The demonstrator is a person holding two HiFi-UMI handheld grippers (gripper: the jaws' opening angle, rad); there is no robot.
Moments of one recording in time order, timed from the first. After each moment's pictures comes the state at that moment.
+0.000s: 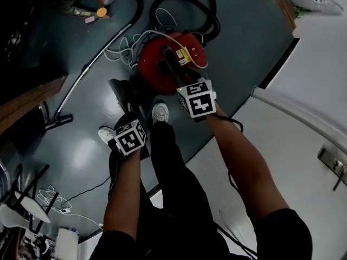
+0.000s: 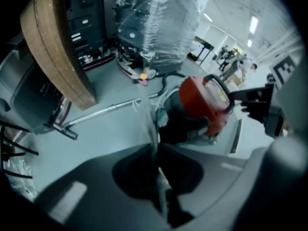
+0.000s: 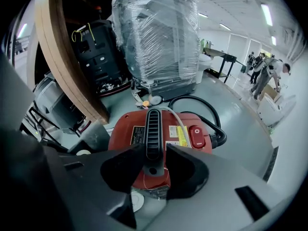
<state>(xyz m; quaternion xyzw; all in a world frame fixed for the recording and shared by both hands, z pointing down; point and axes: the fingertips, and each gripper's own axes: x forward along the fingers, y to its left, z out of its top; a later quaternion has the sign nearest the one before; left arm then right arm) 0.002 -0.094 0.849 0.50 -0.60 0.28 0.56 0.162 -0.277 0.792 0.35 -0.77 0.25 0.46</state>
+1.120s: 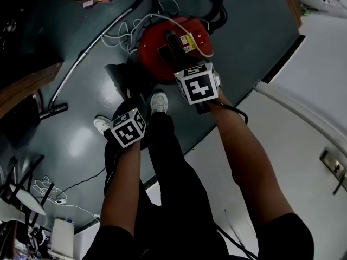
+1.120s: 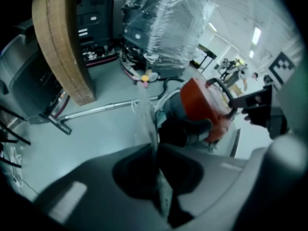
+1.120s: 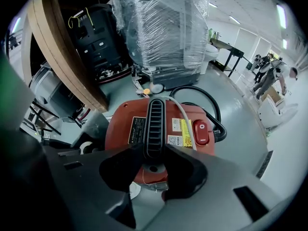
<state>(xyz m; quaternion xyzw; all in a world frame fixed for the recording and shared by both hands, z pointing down) 0.012 -0.100 0.864 0.49 -0.62 0.23 0.56 0.161 -0.272 0.808 0.32 -0.74 0.26 0.53</state>
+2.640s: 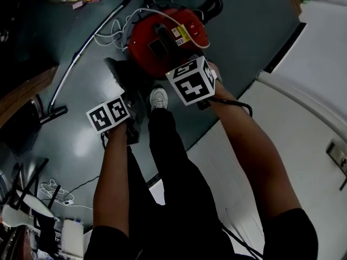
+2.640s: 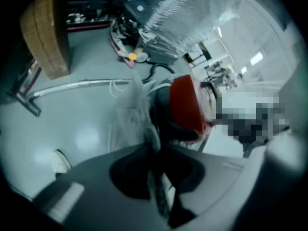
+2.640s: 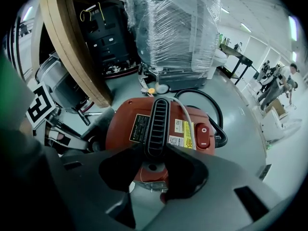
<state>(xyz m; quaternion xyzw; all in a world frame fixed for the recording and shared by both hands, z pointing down) 0.039 -0.130 0.876 0.53 -0.49 0.16 0.68 0.161 -0.271 0.809 0.29 -0.76 0.22 0.55</state>
